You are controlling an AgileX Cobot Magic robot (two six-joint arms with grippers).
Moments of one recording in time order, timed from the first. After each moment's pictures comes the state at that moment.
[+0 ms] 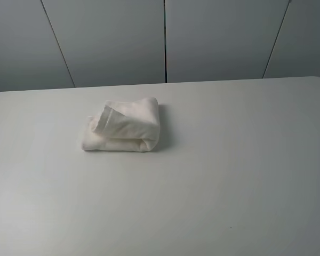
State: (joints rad) left arm -0.29 0.00 -0.52 0.00 1.09 0.03; right arm 0.50 0.05 -0.51 0.07 1.10 -0.16
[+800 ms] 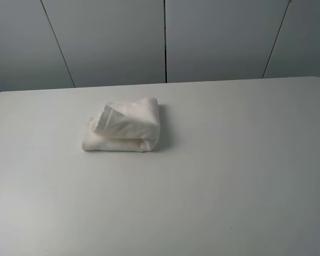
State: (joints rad) left arm -0.01 0.00 -0.52 0.00 1.09 0.00; right arm 0.05 0.00 -0.51 0.07 1.10 -0.13
